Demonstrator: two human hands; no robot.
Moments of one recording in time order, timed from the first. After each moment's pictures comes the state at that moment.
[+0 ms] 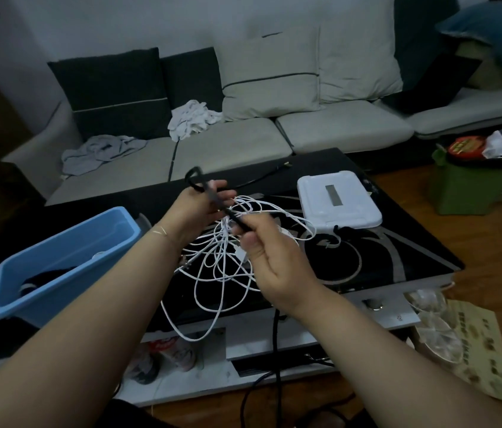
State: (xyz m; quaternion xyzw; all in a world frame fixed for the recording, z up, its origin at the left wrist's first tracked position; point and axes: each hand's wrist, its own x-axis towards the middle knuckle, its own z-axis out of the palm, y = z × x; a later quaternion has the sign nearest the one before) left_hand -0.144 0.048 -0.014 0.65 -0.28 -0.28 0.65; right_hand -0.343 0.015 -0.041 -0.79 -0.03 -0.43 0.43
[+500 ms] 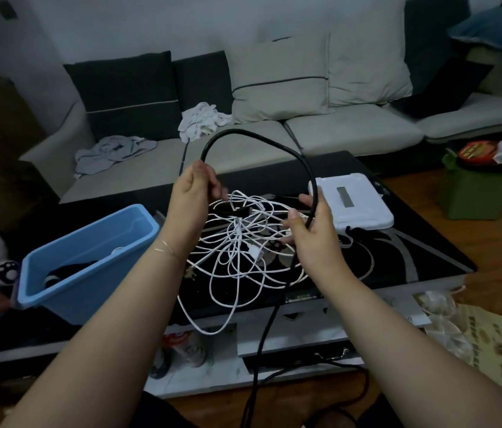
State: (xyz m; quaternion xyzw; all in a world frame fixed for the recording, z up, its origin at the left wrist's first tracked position) left_hand -0.171 0.089 0.013 0.62 -0.38 -0.07 0.69; right_hand -0.325 -0.013 -0.050 -0.66 0.21 -0.42 0.59
